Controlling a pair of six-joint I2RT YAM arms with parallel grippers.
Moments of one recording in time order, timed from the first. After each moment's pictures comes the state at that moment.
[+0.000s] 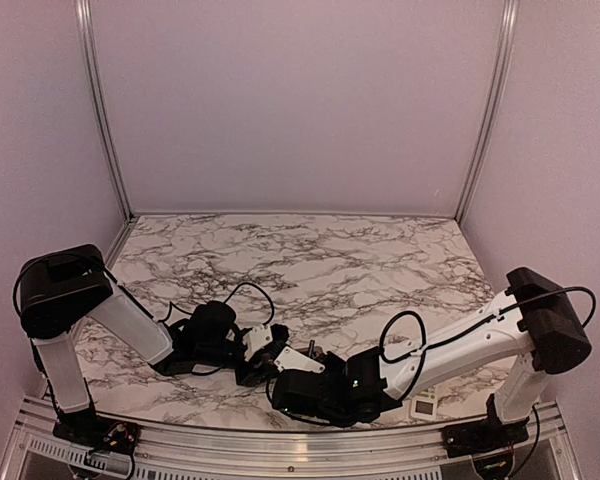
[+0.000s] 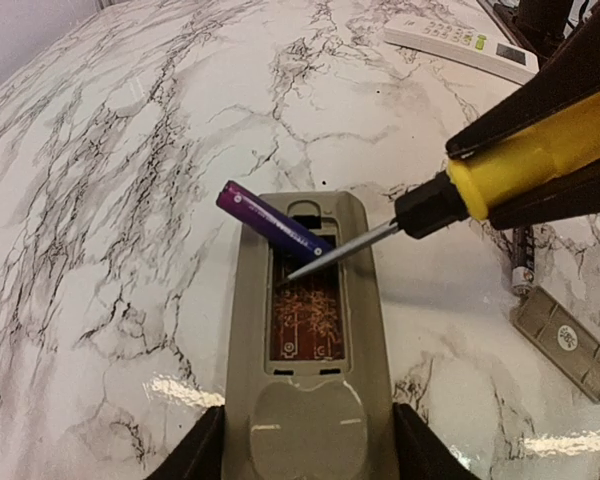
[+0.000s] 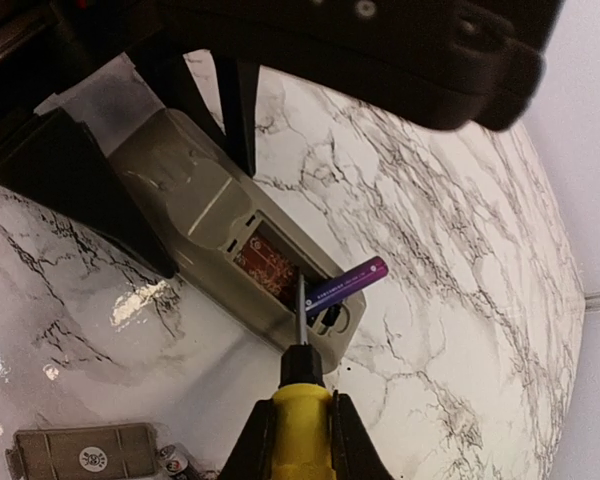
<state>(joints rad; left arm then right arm) -0.96 1.86 0.58 0.72 0.33 0.25 1.47 1.81 1.06 -0.46 0.80 0.32</state>
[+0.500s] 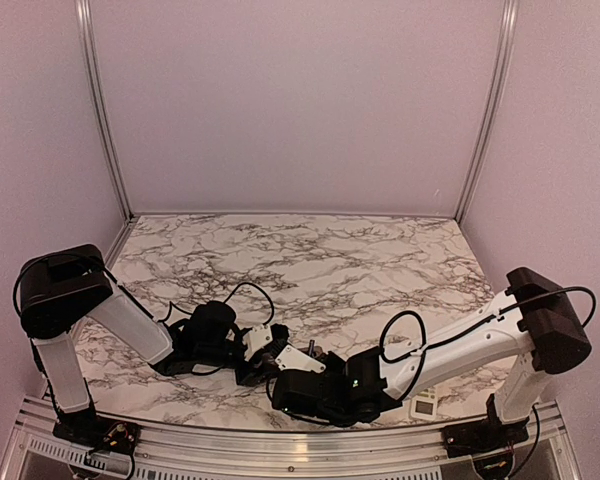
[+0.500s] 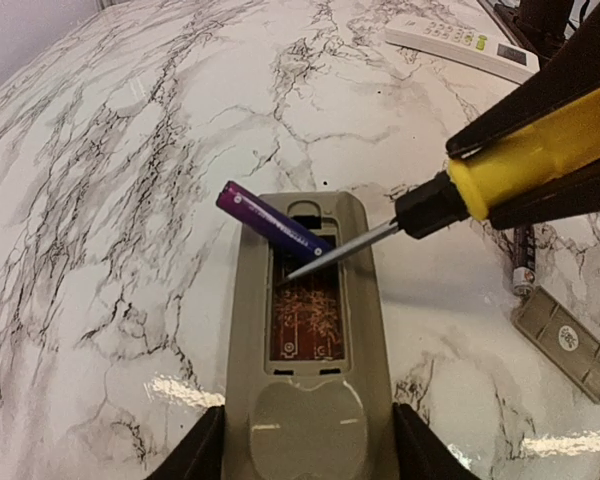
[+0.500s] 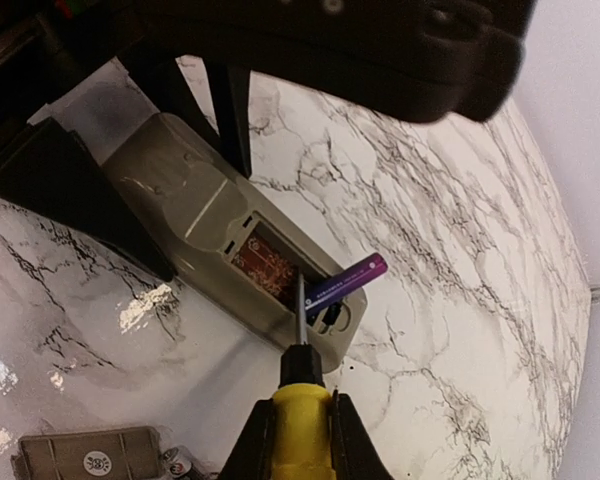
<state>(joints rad) -0.96 1.86 0.58 0.72 0.33 0.25 1.47 1.81 1.06 -0.46 0.80 0.35</state>
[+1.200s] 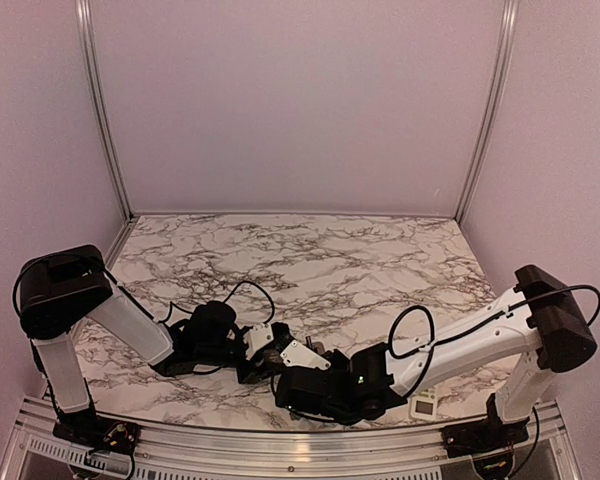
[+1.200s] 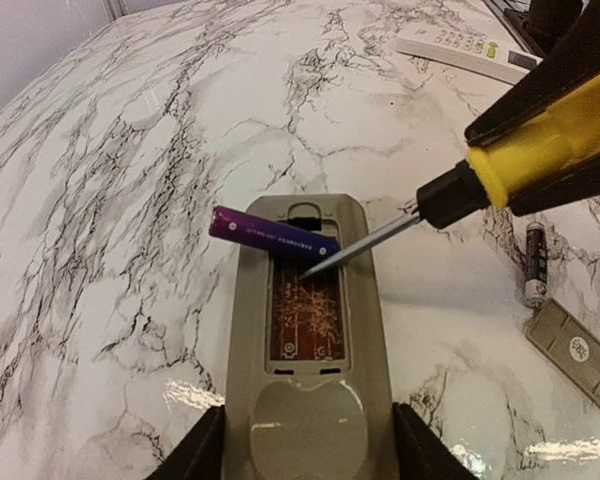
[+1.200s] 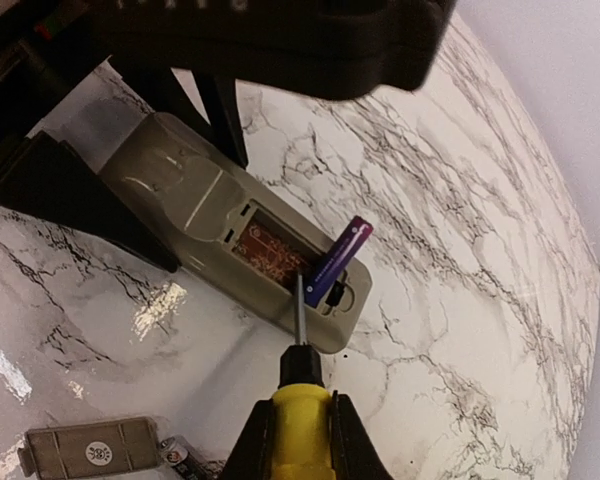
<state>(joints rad) -0.96 1.86 0.58 0.75 0.30 0.26 1.47 1.78 1.06 -0.50 0.79 0.42</state>
